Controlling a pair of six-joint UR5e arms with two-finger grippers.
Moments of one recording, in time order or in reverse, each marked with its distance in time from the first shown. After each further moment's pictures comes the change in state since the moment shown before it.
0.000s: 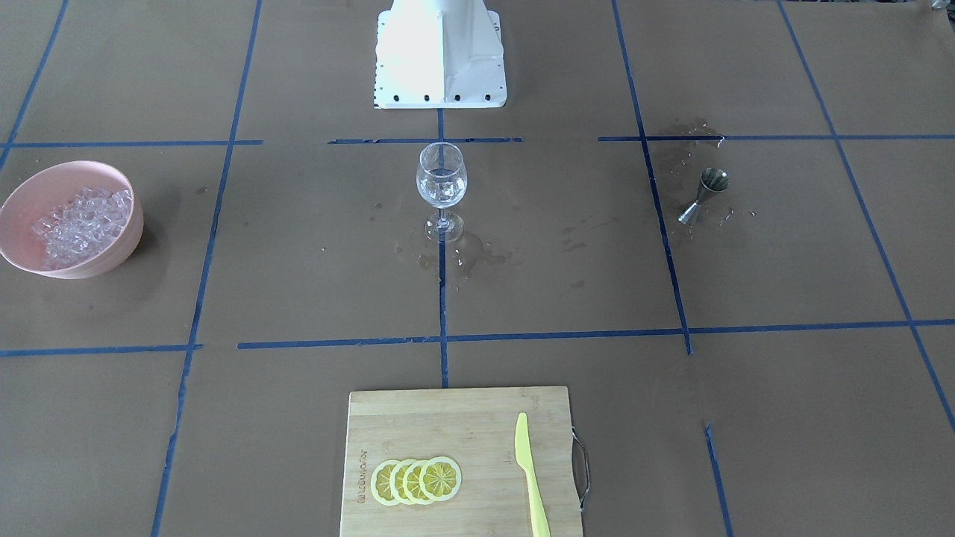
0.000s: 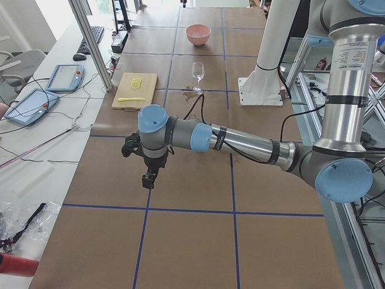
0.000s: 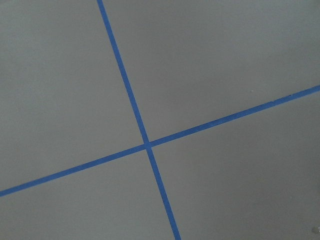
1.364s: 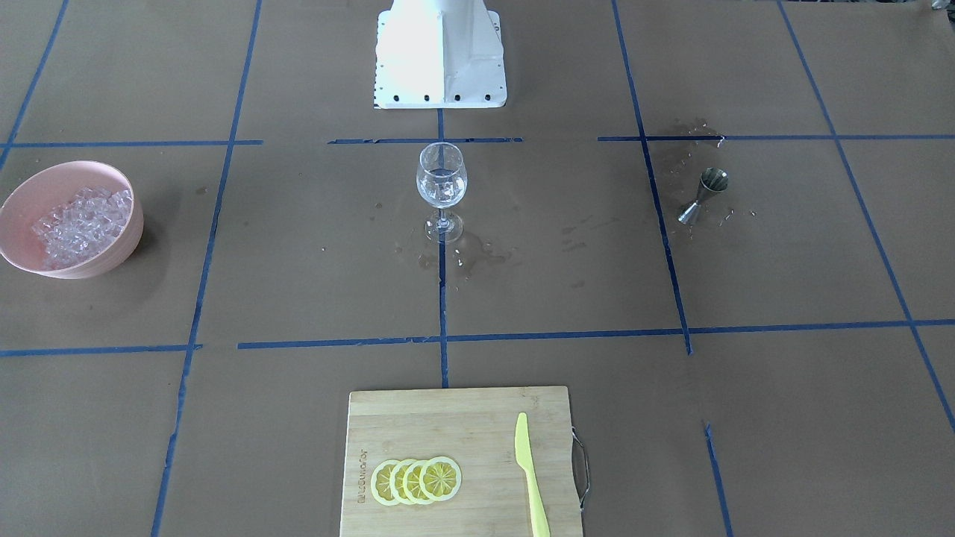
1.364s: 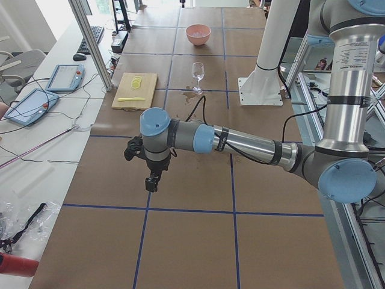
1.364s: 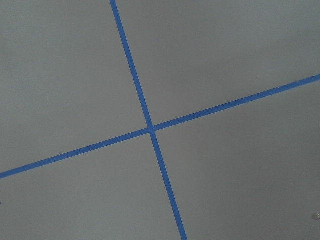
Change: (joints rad) left arm 0.005 0.012 0.004 -0.004 0.006 0.006; right arm -0.006 0.019 -0.008 -0.044 0.044 0.017
